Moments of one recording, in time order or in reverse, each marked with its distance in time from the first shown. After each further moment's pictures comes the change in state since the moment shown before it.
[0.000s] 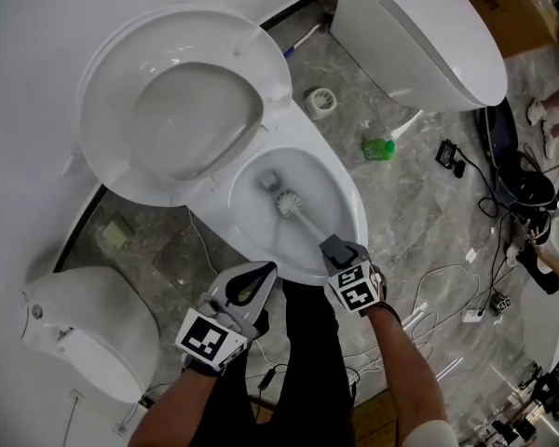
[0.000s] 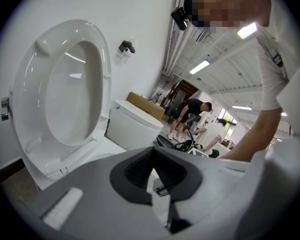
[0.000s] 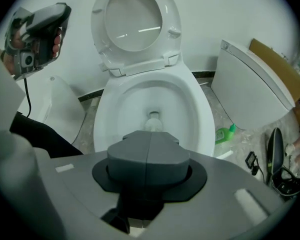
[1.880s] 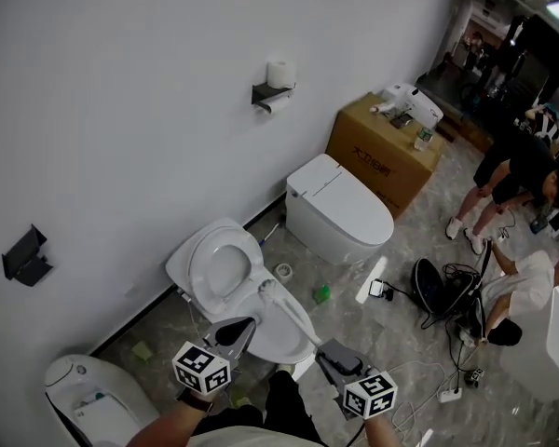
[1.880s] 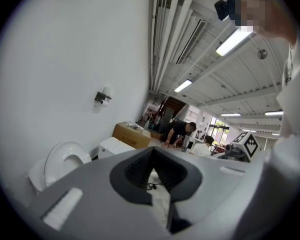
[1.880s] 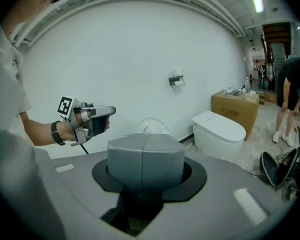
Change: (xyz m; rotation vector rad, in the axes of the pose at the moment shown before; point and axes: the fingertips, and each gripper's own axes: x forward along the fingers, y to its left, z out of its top) left arm -0.195 -0.194 0.322 0.077 -0.165 -0.051; right arm -0.573 0.153 0.116 0.235 -0.733 -0.043
